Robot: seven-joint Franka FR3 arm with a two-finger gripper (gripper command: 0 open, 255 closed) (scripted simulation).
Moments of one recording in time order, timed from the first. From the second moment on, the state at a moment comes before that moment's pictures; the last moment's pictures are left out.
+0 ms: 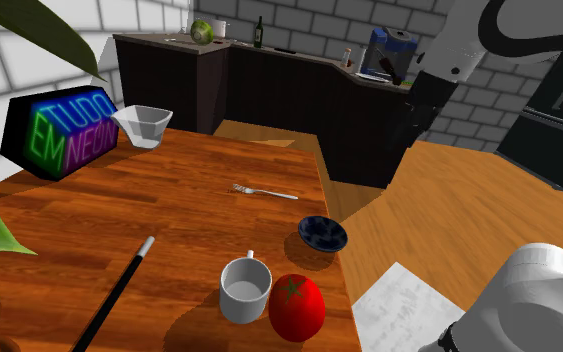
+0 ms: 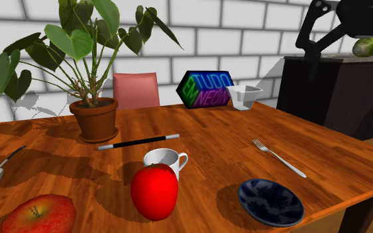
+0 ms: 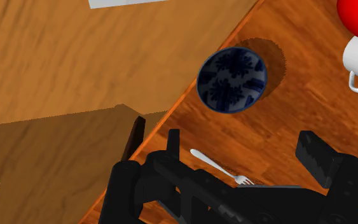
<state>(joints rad) 0.02 -0.78 -0.06 -2.31 -0.01 1.65 0.08</state>
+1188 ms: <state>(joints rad) 0.13 -0.62 0.22 -2.52 0.15 1.99 0.38</state>
